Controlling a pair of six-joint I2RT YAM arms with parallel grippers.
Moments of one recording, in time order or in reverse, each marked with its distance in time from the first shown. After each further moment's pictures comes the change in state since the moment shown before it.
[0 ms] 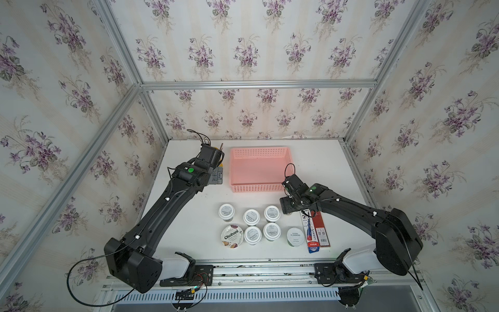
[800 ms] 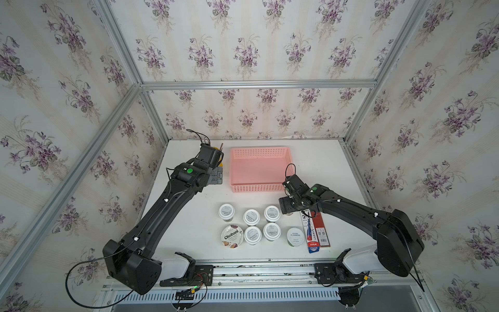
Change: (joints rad) left arm 0.000 -0.011 0.000 0.000 0.006 0.000; right arm 0.000 -0.002 -0.007 0.024 -0.015 0.008
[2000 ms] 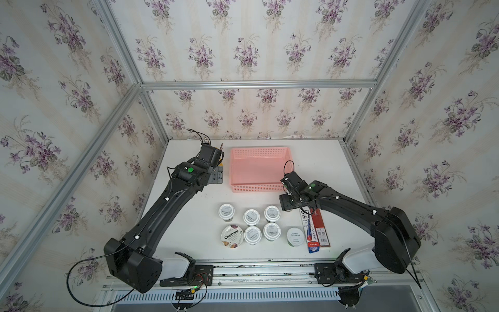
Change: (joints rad) left arm 0.000 0.014 0.012 0.000 0.000 0.002; right arm 0.000 0.011 0.093 -0.061 0.012 -0.011
